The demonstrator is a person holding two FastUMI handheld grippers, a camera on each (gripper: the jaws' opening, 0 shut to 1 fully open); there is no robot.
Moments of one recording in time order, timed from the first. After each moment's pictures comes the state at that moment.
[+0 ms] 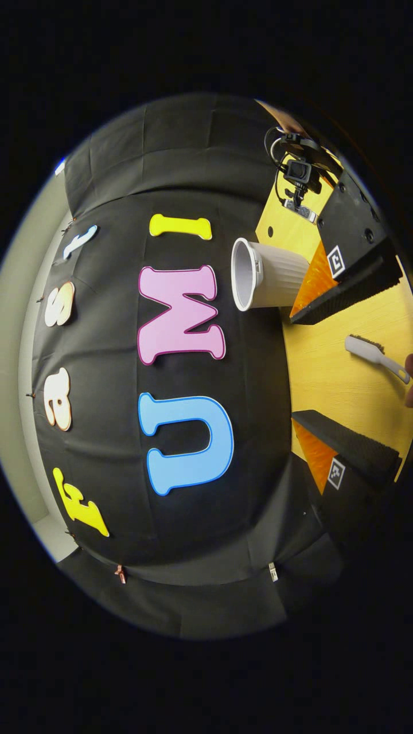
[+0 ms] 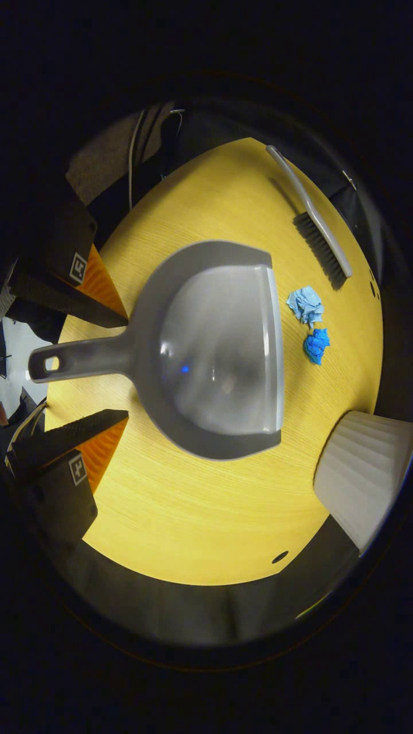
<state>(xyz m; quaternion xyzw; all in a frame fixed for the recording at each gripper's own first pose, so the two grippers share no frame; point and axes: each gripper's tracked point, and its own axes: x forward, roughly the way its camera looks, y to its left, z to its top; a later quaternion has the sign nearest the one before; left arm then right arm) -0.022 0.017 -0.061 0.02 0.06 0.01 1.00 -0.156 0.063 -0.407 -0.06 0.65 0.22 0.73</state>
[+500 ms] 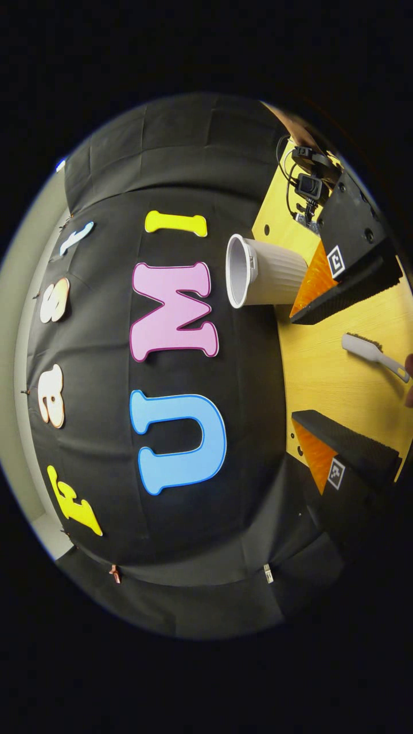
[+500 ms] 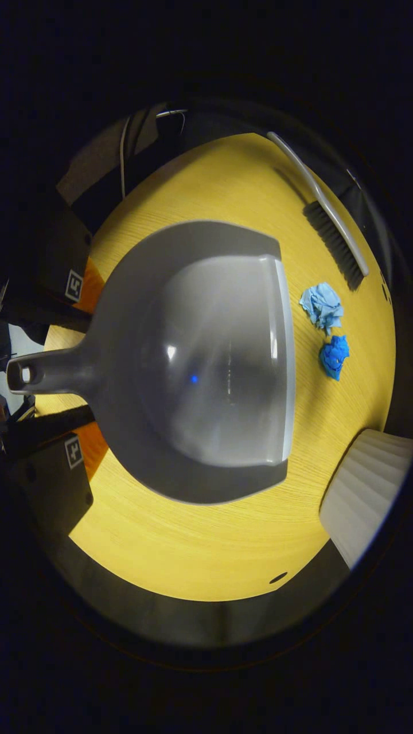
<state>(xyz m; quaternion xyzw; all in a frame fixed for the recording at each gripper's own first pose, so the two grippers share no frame) -0.012 0.023 -0.074 0.01 0.08 0.00 1.00 -0.153 0.086 -0.431 -0.05 0.67 0.23 0.70</state>
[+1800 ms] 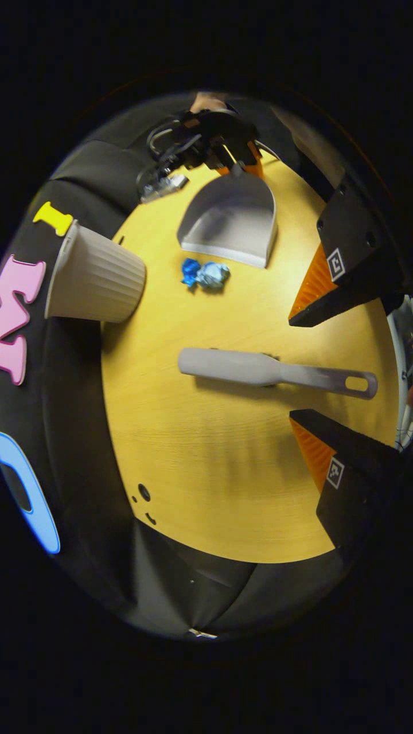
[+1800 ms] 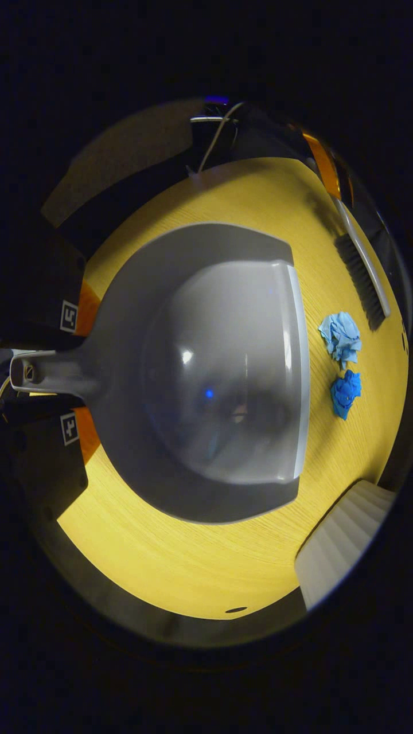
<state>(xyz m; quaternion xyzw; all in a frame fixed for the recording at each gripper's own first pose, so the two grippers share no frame) -0.029 0.015 -0.344 0.01 0.52 -0.10 0.85 -0.145 0.067 -0.437 -0.13 0.66 0.35 0.66</state>
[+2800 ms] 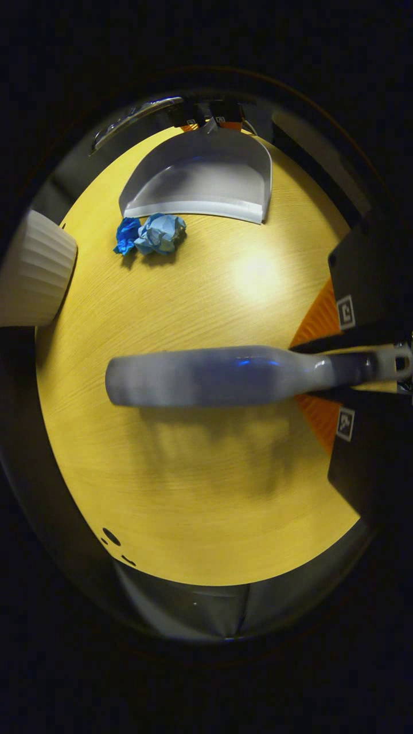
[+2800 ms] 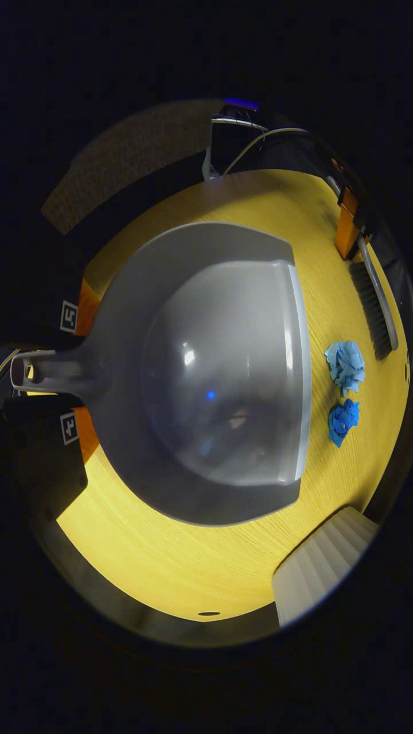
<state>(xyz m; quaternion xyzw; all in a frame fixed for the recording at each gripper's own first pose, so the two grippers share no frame) -0.020 0.003 -0.410 0.08 0.64 -0.12 0.75 -0.146 0.065 -0.435 -0.16 0.64 0.38 0.65</state>
